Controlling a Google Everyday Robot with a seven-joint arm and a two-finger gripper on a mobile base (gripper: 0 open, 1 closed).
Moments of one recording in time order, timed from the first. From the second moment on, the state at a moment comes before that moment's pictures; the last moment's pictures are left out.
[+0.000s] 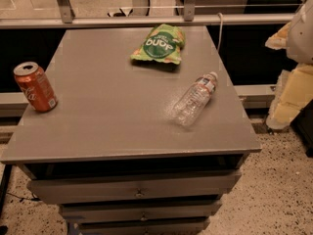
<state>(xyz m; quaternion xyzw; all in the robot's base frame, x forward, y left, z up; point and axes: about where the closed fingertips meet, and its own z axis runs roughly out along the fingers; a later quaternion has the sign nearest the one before) 0.438 -0.217 0.977 -0.60 0.78 -0.03 0.16</state>
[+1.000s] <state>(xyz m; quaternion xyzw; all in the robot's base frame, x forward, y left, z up) 0.471 -0.156 0.969 -0.61 0.75 0.04 0.24</state>
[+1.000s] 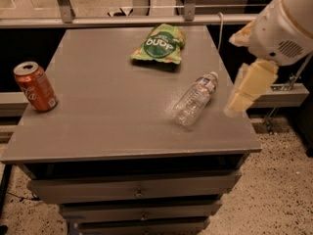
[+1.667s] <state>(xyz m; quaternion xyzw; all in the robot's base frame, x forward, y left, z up) 0.523 0.023 0.978 -0.63 0.65 0.25 0.34</state>
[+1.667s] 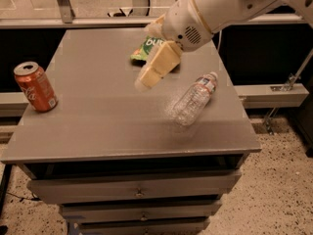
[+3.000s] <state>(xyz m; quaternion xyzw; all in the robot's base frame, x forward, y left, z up) 0.539 0.143 0.957 -0.67 0.55 0.29 0.41</state>
